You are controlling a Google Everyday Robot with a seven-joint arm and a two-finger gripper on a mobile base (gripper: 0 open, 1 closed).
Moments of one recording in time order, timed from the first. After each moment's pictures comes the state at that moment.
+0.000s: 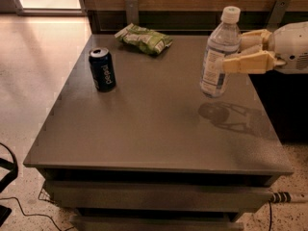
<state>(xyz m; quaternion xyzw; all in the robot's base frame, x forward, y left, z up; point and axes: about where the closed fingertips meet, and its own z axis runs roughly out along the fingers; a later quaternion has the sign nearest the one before) 0.524 -0.171 0.985 -0.48 0.64 0.32 0.51</state>
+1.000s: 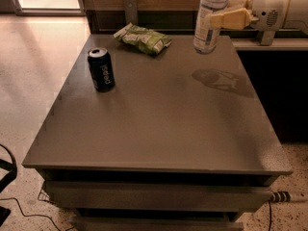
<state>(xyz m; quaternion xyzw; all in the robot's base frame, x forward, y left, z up) 0.673 -0.176 1.016 -0.44 0.63 0.29 0.56</state>
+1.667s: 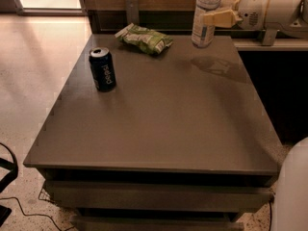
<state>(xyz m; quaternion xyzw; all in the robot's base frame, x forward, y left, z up) 0.750 -0.188 0.988 -0.42 0.65 0.25 0.58</state>
